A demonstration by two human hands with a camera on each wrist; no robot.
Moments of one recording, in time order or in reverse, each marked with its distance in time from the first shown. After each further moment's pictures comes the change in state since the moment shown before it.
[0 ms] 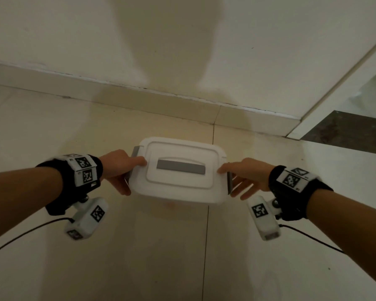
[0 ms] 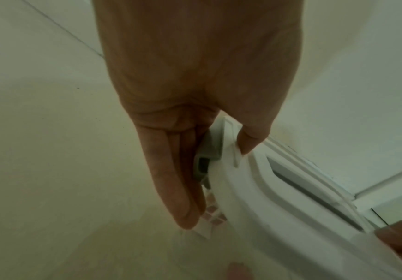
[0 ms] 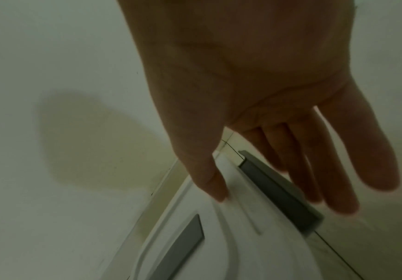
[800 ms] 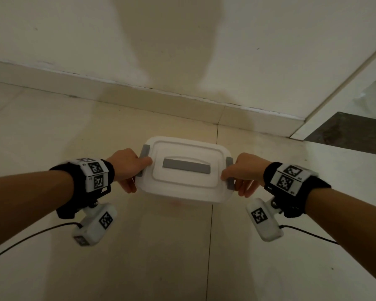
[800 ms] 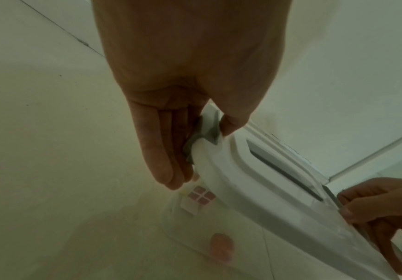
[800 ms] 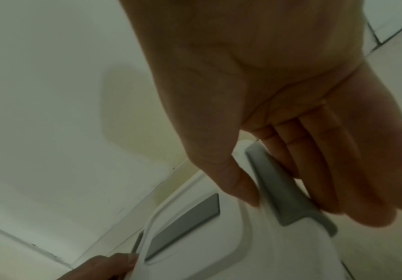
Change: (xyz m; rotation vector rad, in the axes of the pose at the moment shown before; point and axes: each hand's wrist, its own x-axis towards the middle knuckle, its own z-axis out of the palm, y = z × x) left_hand -0.012 -0.005 0.008 0.088 0.073 0.096; right_hand -0.009 -0.018 0.011 -0.247 0.056 -0.081
